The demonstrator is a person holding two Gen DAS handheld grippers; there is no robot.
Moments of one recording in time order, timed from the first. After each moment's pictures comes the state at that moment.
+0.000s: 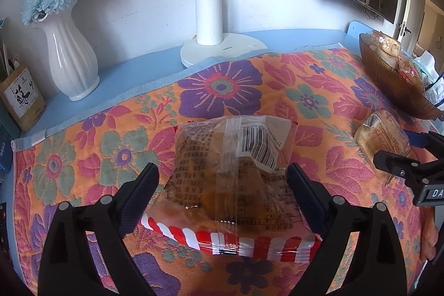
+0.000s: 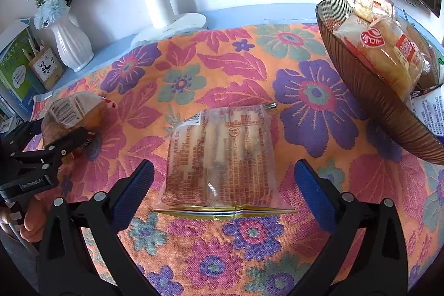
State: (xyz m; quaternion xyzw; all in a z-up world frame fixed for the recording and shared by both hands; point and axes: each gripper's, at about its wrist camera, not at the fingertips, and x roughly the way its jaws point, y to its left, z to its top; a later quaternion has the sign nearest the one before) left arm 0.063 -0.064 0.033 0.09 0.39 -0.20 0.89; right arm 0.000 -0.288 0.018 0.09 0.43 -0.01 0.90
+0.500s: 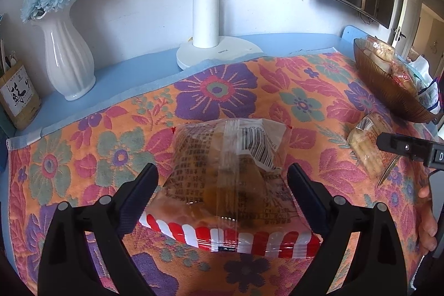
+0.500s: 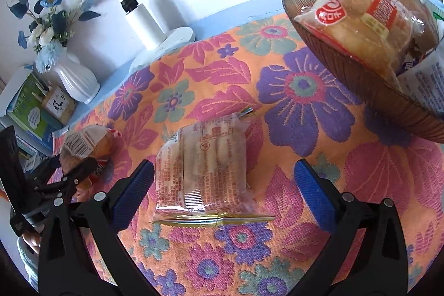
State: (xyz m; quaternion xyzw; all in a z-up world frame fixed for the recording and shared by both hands) left arm 0.062 -0.060 0.034 0.08 0.39 -0.22 0.89; right arm -0.003 -0.323 0.015 0.19 0.41 0.00 0.89
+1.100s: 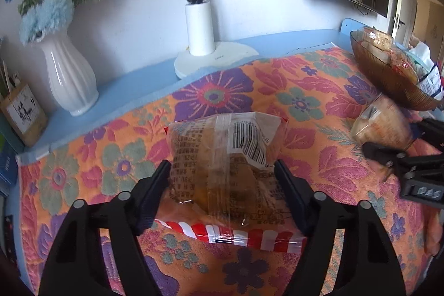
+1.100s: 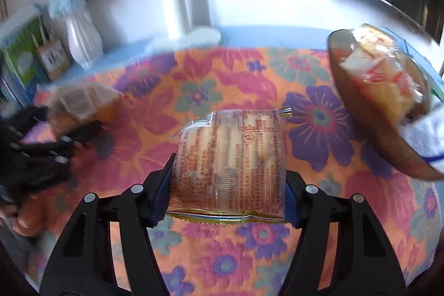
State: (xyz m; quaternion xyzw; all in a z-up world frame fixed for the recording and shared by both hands) left arm 0.052 -0.073 0.040 0.12 0.36 -0.21 0.90; right arm -0.022 -0.277 0.050 0.08 0.38 0.01 0.92
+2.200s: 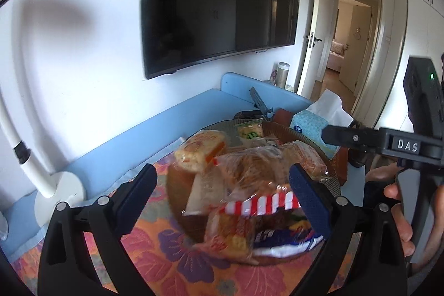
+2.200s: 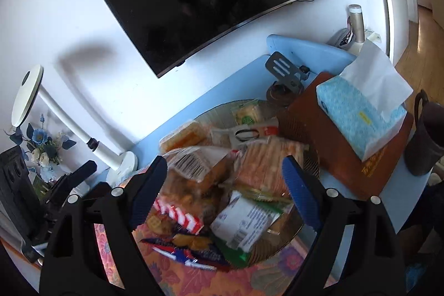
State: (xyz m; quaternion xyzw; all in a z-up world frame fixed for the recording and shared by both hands) left arm 0.045 -0.325 0.166 0.09 0.28 -0.43 0.85; right arm -0.075 -0.540 0.150 0.27 0.28 -0.09 0.91
